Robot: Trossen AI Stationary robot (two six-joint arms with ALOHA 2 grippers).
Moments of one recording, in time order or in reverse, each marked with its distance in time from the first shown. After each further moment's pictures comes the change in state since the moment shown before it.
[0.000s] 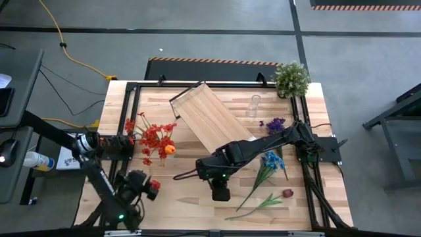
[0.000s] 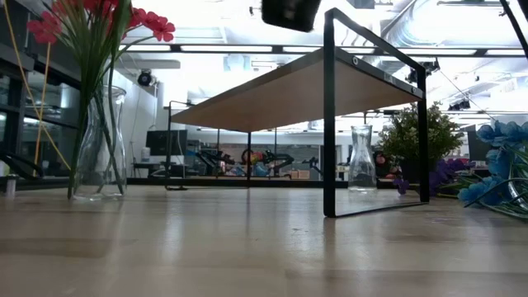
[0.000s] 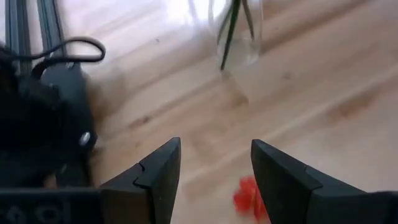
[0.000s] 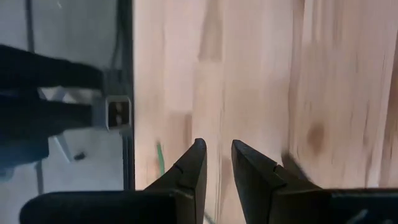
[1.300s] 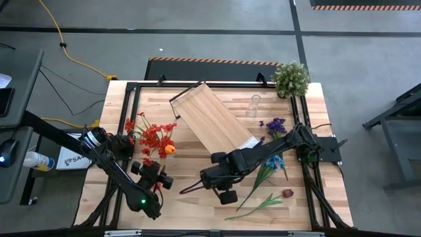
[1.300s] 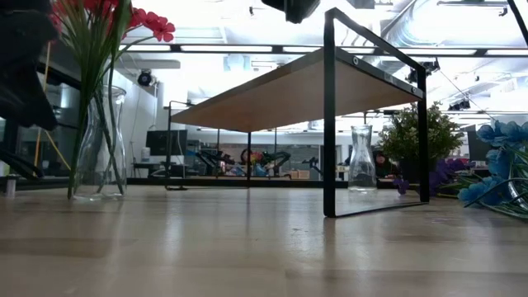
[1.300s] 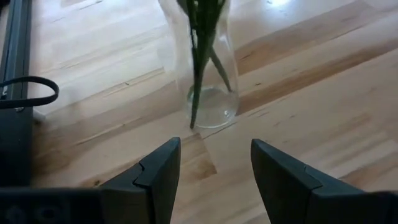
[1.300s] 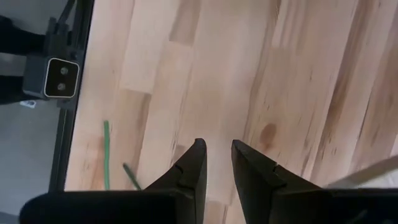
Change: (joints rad) left arm 0.209 0.000 -0.061 0.125 -0.167 0.114; right arm 0.064 -0.002 0.001 -0.060 0.219 -0.201
